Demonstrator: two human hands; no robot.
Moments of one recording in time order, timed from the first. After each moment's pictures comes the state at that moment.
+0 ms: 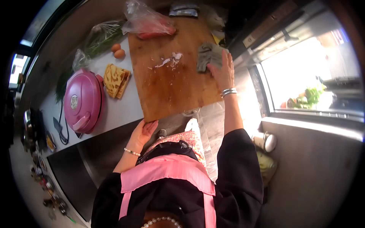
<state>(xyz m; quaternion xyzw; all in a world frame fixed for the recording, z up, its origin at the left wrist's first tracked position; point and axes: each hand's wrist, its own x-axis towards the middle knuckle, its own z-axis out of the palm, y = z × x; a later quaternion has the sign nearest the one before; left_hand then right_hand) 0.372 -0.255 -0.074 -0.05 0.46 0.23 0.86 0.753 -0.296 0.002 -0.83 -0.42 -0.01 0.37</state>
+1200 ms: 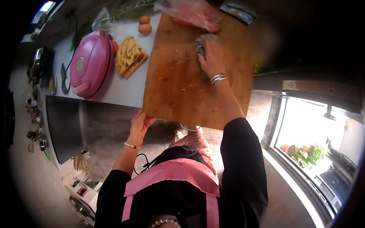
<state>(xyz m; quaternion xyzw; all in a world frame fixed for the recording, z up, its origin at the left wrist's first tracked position) 0.430 -0.277 -0.056 0.08 0.62 0.38 0.68 0.744 -0.134 -0.062 -0.62 -0.70 0.03 0.36</state>
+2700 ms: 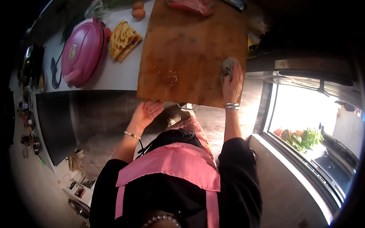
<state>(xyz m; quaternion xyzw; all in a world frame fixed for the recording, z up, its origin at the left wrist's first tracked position) 0.431 -0.311 -0.087 -0.16 0.43 0.35 0.82 0.761 -0.298 -0.058 -0.77 -0.50 0.08 0.38</state>
